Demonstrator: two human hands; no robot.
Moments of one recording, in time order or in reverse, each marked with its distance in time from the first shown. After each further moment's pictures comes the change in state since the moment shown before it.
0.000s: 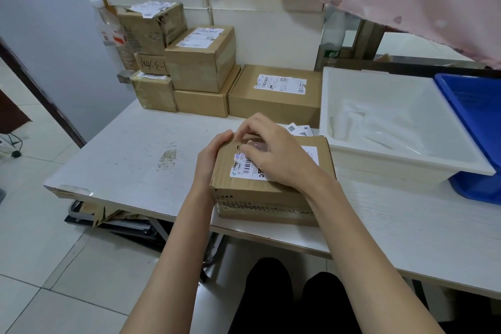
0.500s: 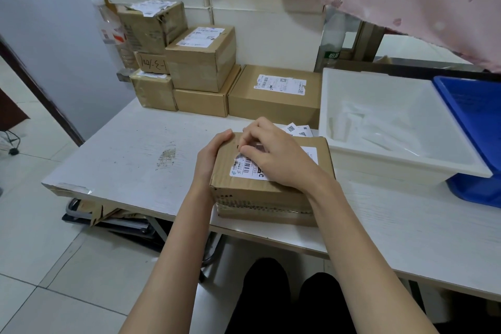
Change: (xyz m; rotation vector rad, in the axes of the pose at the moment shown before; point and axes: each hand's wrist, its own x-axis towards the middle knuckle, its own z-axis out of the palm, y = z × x) left_hand 0.001 -0.001 -0.001 0.013 -0.001 -0.013; right_hand -0.002 -0.002 -0.004 0.006 -0.095 0.115
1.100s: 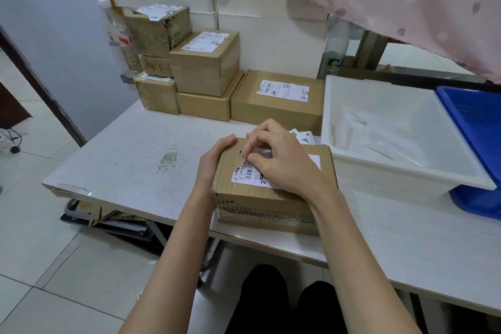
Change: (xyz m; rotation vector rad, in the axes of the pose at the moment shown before) left_hand 0.004 -0.003 -0.002 -0.002 0.013 -0.029; right_hand -0.002 0.000 -0.001 0.065 0.080 0.013
